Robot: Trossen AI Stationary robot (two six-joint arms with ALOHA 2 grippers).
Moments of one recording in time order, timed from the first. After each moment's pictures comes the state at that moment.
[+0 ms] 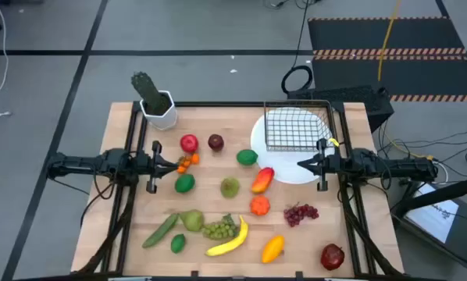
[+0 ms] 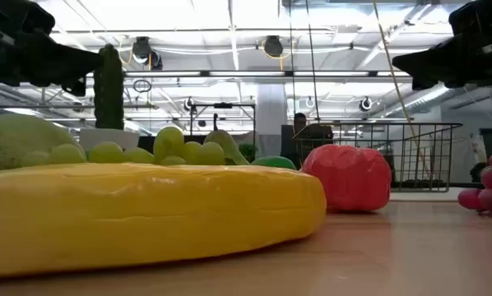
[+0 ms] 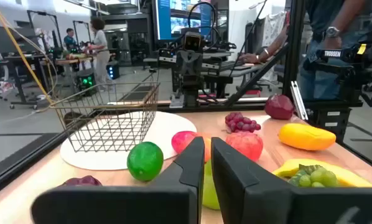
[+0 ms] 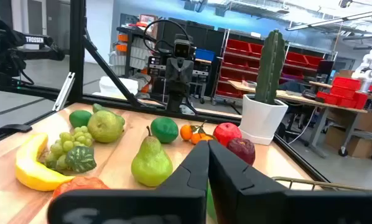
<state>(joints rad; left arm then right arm) -0.07 0.01 0.01 0.06 -0.03 0.04 0.03 0.01 0.02 0.07 0.05 -0.17</state>
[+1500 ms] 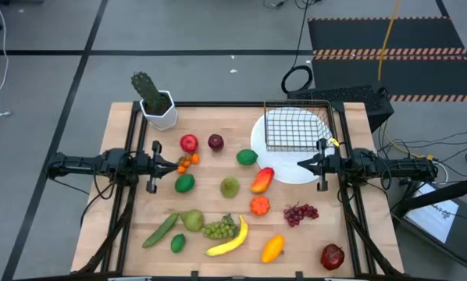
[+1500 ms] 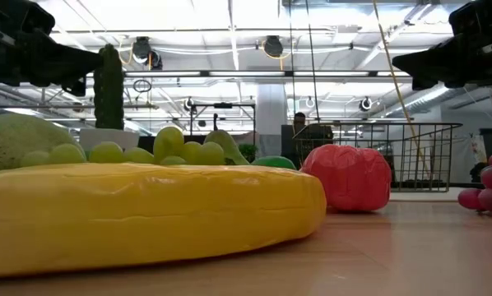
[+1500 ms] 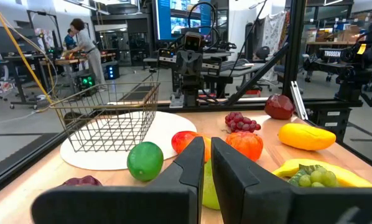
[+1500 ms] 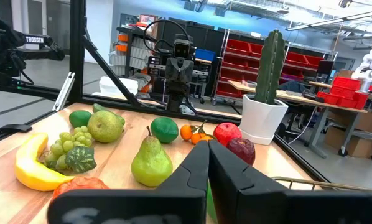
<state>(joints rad) -0.07 0.01 0.01 0.06 -0.03 0.04 0.03 0.01 0.02 0.07 0.05 -0.17</state>
